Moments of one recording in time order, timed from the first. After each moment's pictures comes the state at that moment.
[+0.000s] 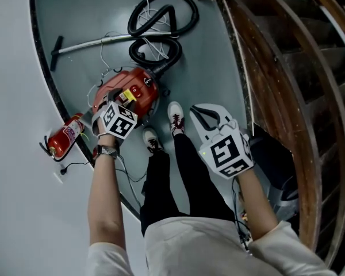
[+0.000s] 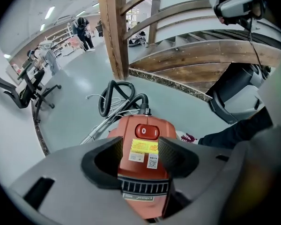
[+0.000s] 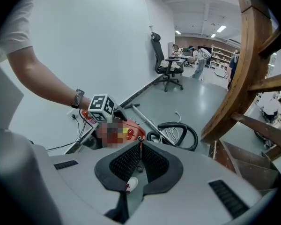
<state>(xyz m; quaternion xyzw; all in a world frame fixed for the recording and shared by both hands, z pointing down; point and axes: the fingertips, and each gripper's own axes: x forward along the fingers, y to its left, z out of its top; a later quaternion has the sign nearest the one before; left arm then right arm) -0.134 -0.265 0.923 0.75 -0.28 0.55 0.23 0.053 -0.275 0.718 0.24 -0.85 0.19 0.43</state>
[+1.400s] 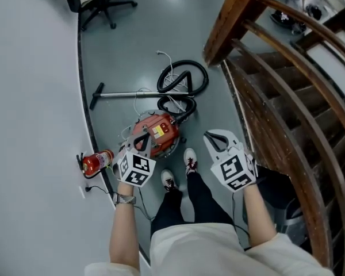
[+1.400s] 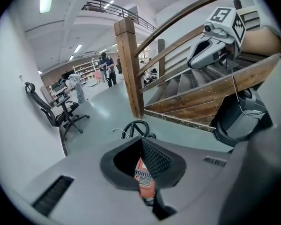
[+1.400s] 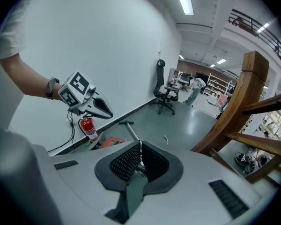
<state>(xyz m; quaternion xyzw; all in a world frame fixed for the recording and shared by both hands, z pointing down) -0.153 -0.242 0.638 0.81 -0.41 0.41 0.13 0.023 -0.257 0.543 0.29 -0.87 0.06 0.38</state>
